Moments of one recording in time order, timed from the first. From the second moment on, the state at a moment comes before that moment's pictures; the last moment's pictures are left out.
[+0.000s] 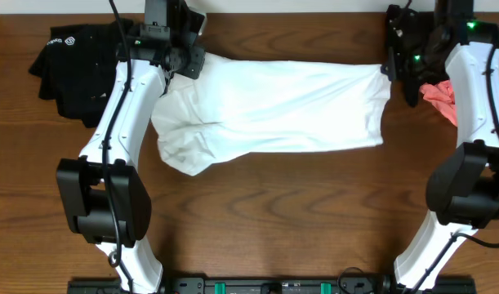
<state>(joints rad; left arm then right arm) -0.14 1.93 1.73 -0.73 0.07 0.22 -0.14 2.06 1.94 -1.14 -0.36 -0.26</state>
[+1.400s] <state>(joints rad) -0.14 1.86 1.40 -1.08 0.04 0.06 -0.19 2.06 1.66 -1.14 -0.37 -0.32</state>
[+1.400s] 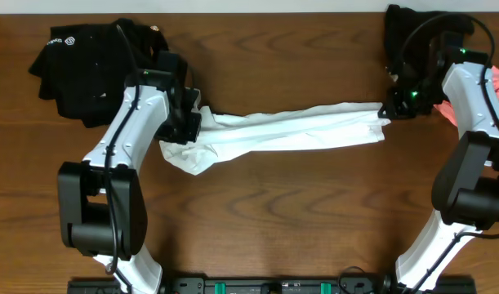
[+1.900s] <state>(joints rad) -0.14 1.86 1.38 -1.07 0.04 0.05 -0.22 2.06 1.65 -1.19 -0.37 -0.25</state>
